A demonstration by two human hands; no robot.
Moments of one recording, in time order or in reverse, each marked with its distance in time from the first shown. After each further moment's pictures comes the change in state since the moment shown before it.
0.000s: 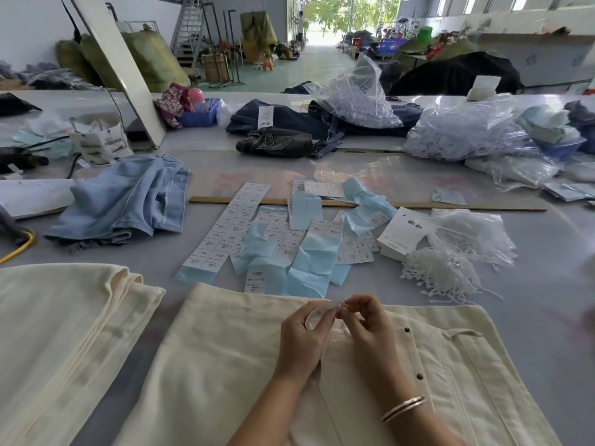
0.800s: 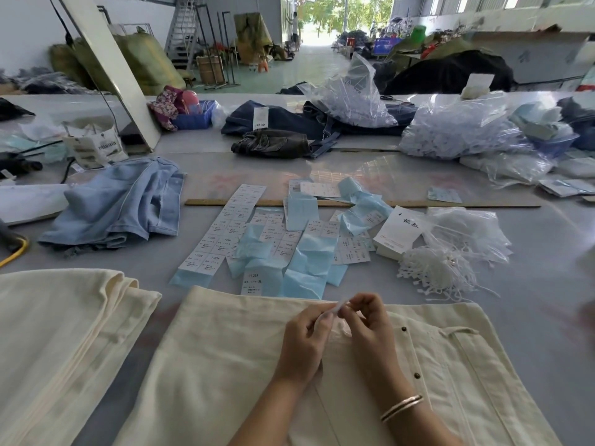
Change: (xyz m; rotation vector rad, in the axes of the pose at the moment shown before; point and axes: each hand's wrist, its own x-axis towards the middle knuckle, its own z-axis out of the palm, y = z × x) left_hand -0.002 0.007 0.000 0.034 -0.157 -0.003; right_hand 0.004 0.008 -0.002 0.039 0.055 0.038
